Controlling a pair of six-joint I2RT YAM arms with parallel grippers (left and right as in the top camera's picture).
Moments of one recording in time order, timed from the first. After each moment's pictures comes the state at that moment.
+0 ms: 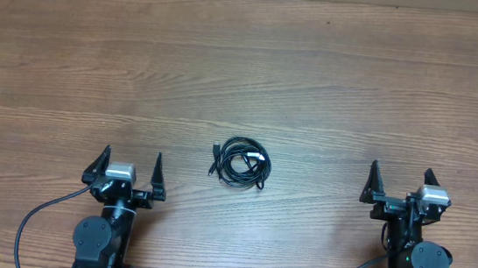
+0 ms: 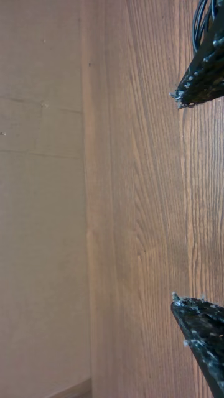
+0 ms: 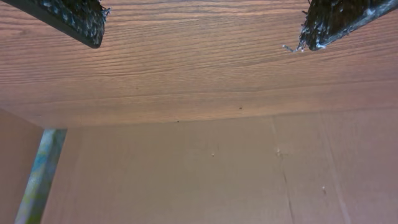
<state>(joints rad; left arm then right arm) -0.03 0.01 0.01 -0.08 0.02 0.00 -0.07 0.01 0.02 -0.03 -0.01 0.04</state>
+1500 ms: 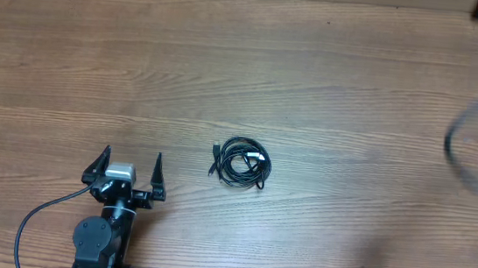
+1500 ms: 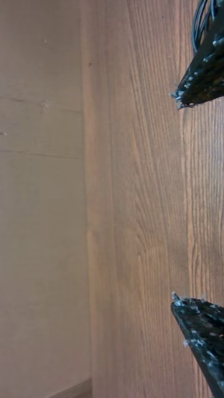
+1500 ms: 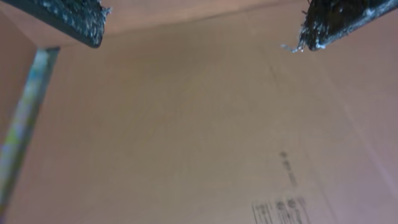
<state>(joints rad) -0.03 0.01 0.01 -0.08 0.02 0.00 -0.07 1.44 2.07 -0.75 0.01 0.17</state>
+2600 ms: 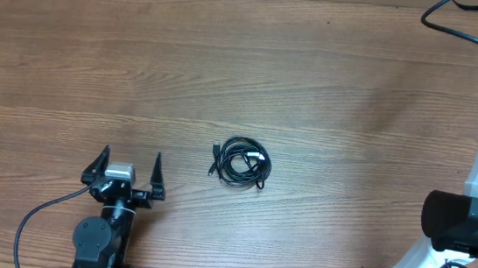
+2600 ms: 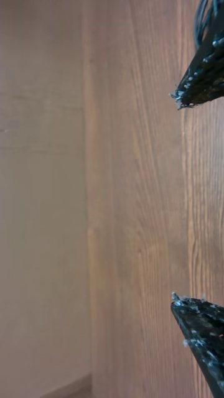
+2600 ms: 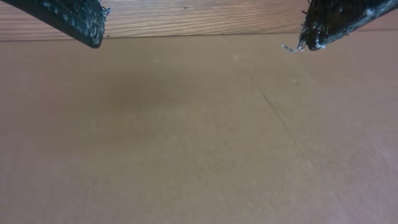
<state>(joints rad) -0.03 0.01 0.01 -0.07 0.01 0.00 -0.12 1.98 2.33 -0.67 -0.29 0.20</state>
